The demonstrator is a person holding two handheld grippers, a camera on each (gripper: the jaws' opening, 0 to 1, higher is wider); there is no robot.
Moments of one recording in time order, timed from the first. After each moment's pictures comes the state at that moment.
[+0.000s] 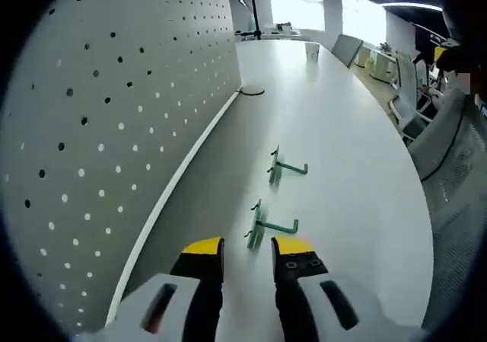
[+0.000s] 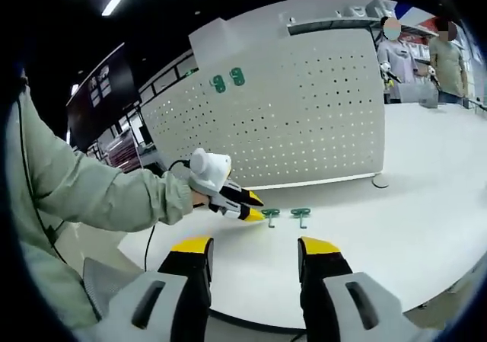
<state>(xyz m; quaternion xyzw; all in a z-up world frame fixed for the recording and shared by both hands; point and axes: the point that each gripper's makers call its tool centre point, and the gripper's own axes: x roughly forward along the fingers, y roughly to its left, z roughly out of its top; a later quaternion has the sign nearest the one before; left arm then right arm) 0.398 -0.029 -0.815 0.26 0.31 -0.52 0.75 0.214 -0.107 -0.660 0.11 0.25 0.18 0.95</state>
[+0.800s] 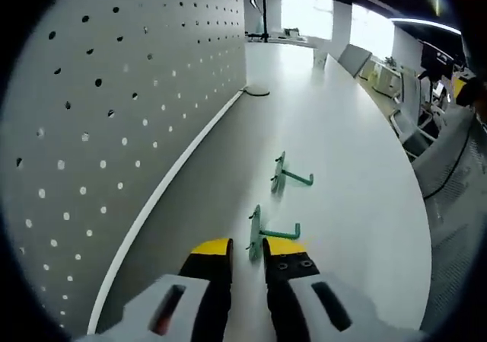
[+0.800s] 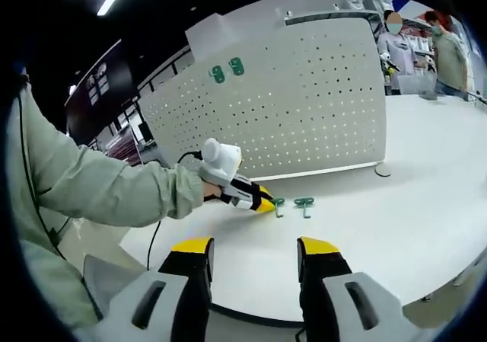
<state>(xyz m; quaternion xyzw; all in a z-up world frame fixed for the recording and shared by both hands) 0.399 -0.046 -0.823 0.23 0.32 -0.52 0.76 0.209 -0.101 -0.673 0.11 0.26 0.18 0.94</state>
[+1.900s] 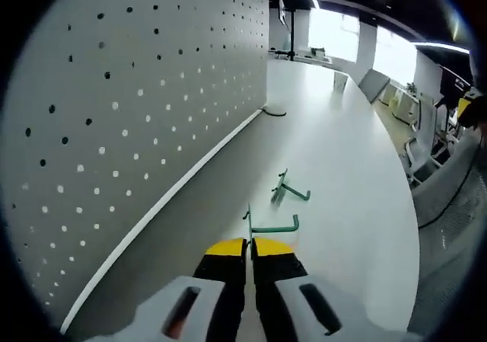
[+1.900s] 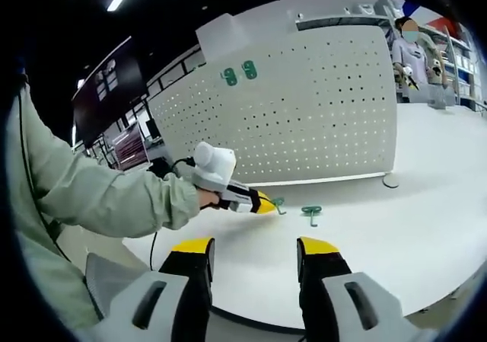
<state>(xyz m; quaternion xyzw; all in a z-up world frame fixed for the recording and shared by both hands) 0.395 -0.030 -0.800 0.17 0.31 -0.47 0.81 0.213 -0.090 -0.661 0.10 0.25 0.20 0.94</state>
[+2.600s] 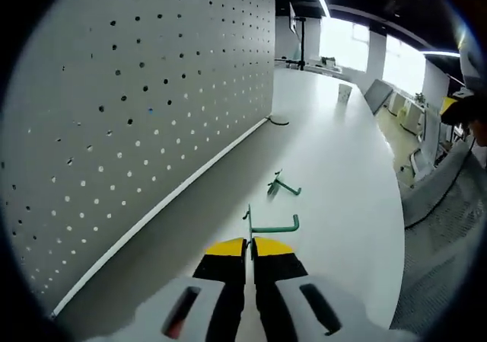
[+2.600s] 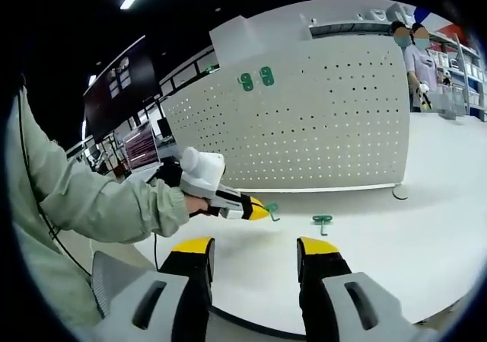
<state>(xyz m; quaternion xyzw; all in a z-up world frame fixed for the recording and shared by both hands) 0.372 0.004 -0.774 0.15 0.30 -0.44 0.83 0.214 -0.076 -0.646 0.09 0.23 0.24 0.94</state>
